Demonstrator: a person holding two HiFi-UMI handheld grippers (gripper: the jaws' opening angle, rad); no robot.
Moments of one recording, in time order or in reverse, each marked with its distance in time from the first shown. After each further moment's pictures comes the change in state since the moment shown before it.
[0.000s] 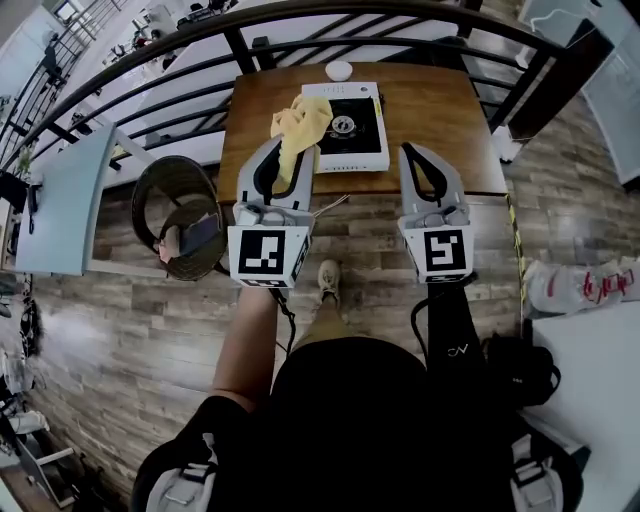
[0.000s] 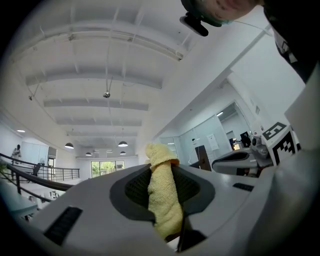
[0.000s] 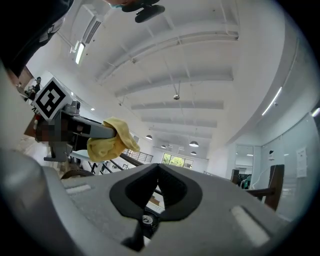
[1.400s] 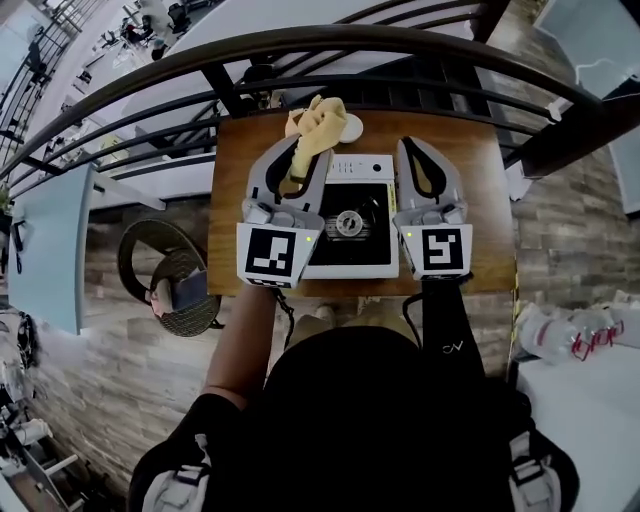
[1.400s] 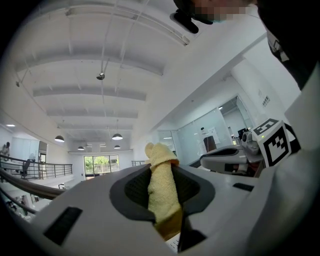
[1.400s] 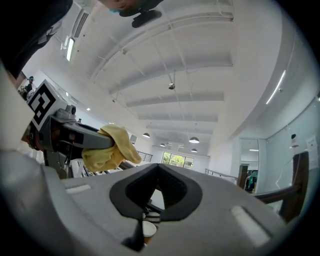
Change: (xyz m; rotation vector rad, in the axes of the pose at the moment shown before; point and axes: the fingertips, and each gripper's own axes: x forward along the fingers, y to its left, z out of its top) left arm 0.302 0.125 -0.085 -0.012 0.023 -0.076; right arm 0.315 -0.127 -0.066 0.056 -0.072 0.007
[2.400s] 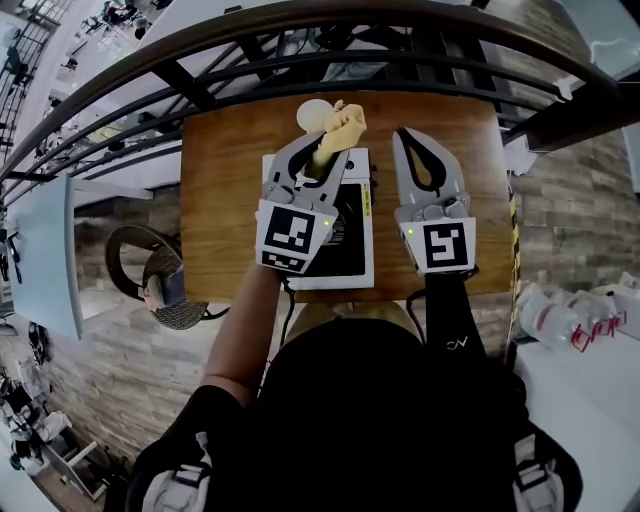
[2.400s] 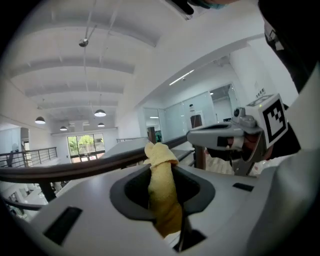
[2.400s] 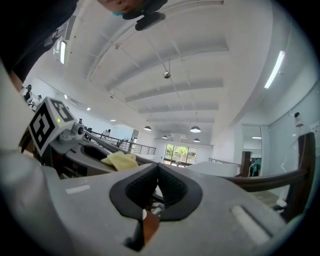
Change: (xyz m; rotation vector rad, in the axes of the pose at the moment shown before) left arm 0.125 -0.078 -0.130 -0.015 0.315 -0.170; right arm 0.022 -0.092 -0.087 0.086 0.071 0.039
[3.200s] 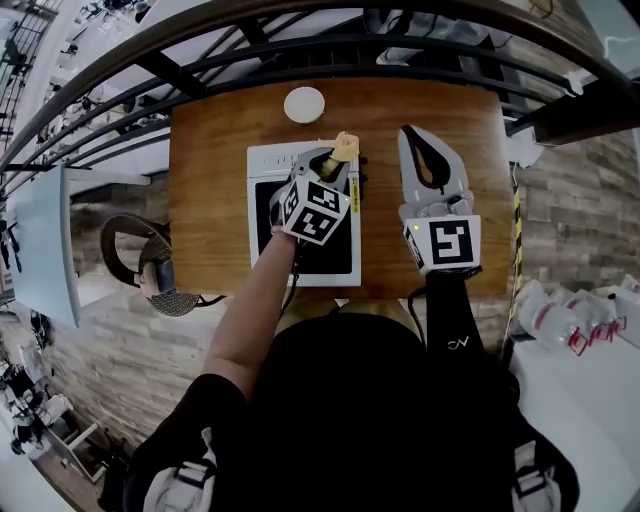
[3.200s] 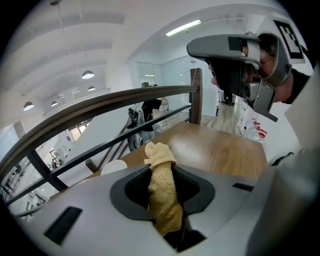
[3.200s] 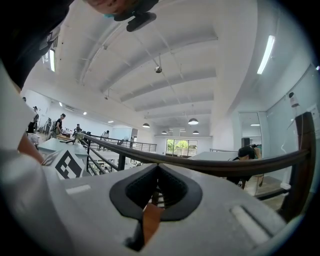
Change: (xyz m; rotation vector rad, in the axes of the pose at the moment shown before) left arm 0.063 -0.041 -0.160 0.018 0.515 -0.055; right arm -0.014 -0.036 -0.051 0.072 0.093 0.012
